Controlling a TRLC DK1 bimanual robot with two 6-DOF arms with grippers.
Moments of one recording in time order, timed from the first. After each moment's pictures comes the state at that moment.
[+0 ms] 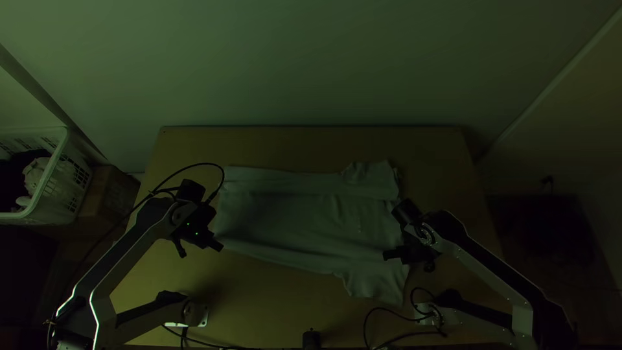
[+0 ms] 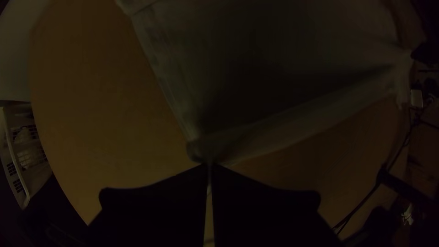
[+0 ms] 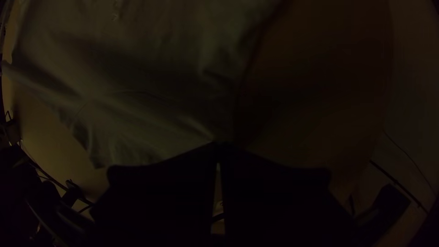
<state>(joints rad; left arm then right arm) -0.18 1.18 0.90 -1.08 -0.04 0.29 0.54 1.19 0.80 -1.19 0.02 0.38</state>
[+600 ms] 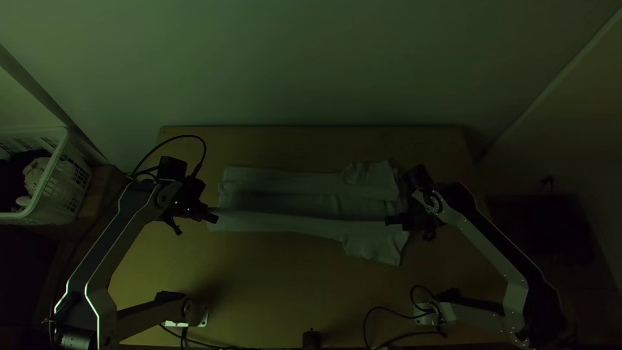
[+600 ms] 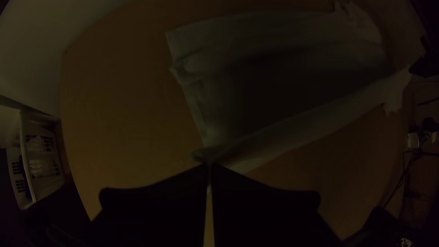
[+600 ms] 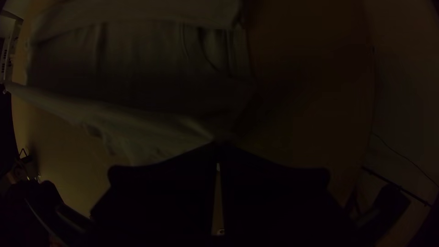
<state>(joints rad) -0.08 1.23 1.08 -0.98 -0.01 0.31 0.39 1.34 1.07 -1.14 0.06 0.29</state>
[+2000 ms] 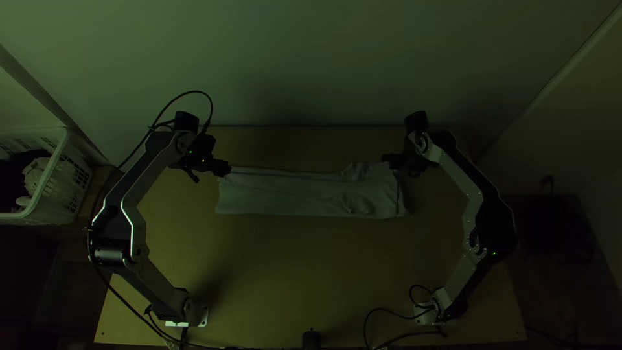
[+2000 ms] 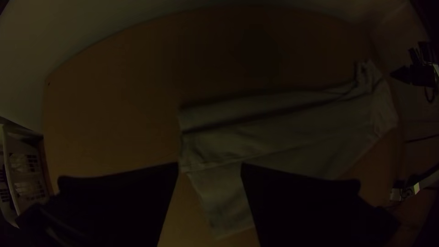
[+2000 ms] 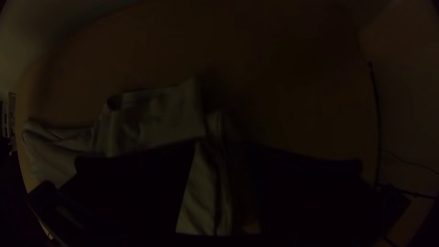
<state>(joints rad) -0.04 1.75 1.58 -0.92 0.12 0.23 0.19 1.89 1.61 -0.90 0.07 0.26</state>
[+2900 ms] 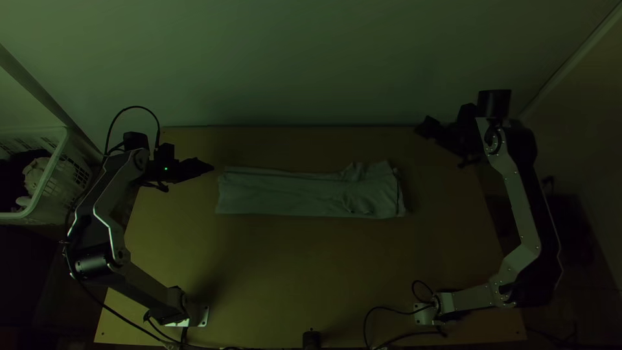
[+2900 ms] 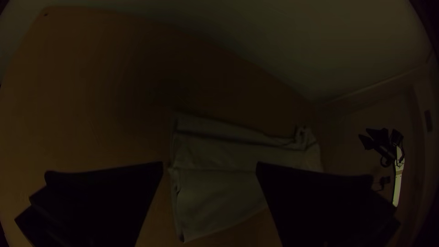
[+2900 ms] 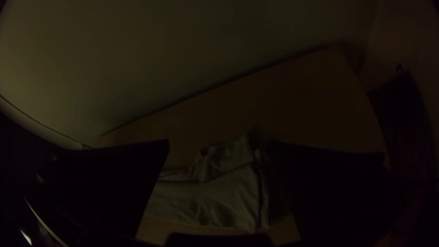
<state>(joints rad) 0.30 1.69 1.35 -0.74 0.72 0.12 0.02 1.54 1.68 -0.89 -0.28 0.39</state>
